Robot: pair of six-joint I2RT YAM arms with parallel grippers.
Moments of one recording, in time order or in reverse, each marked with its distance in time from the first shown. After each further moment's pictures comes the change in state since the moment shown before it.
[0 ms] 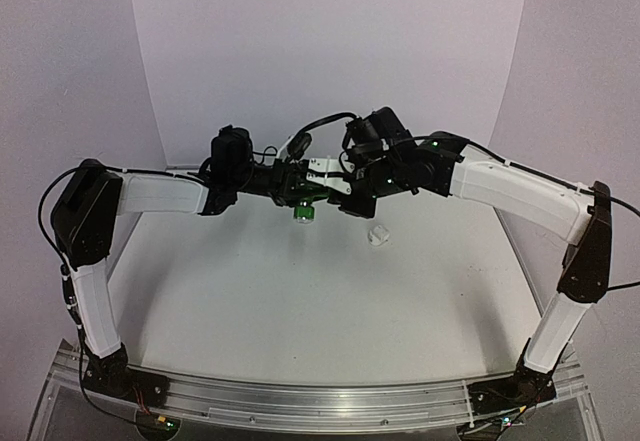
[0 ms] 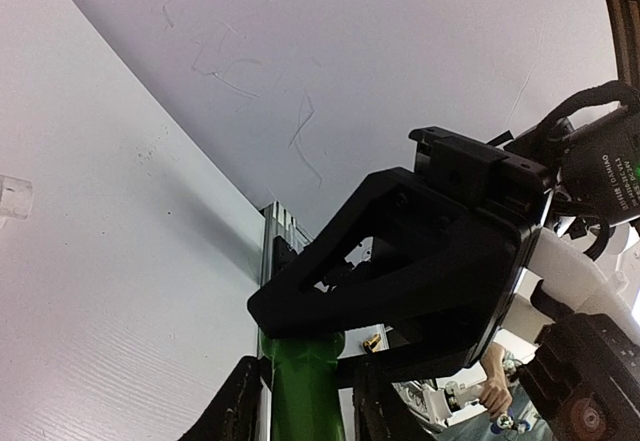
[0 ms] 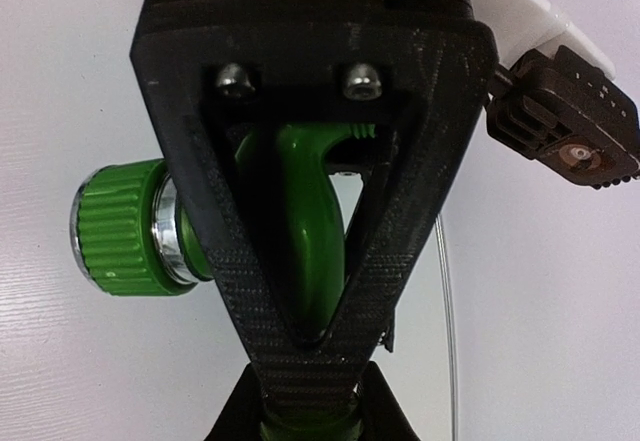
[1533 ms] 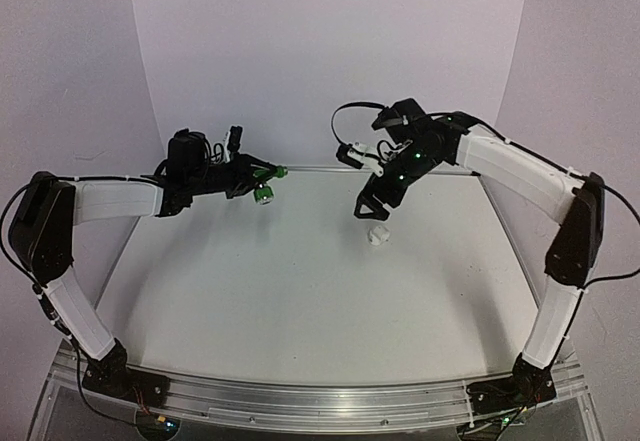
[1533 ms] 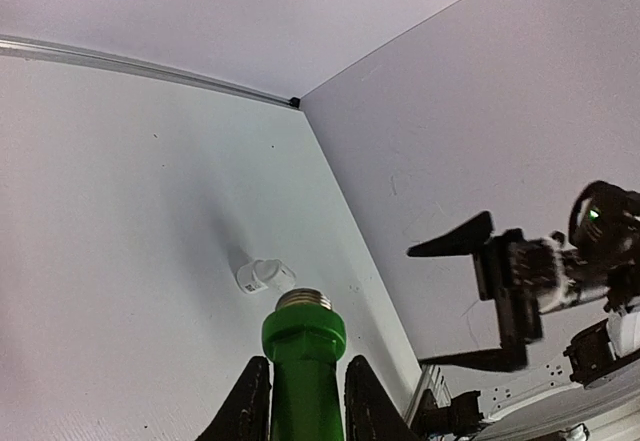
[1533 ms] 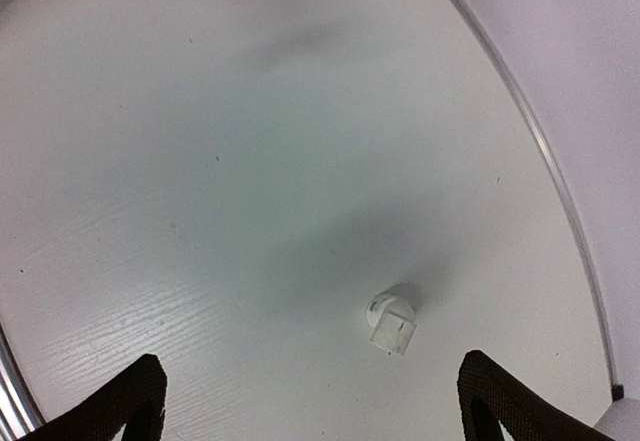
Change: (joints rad) left arm 0.166 -0.244 -0.226 -0.198 -0.565 0.113; right arm -0.232 0.066 0.105 -0.272 -0.255 0.296
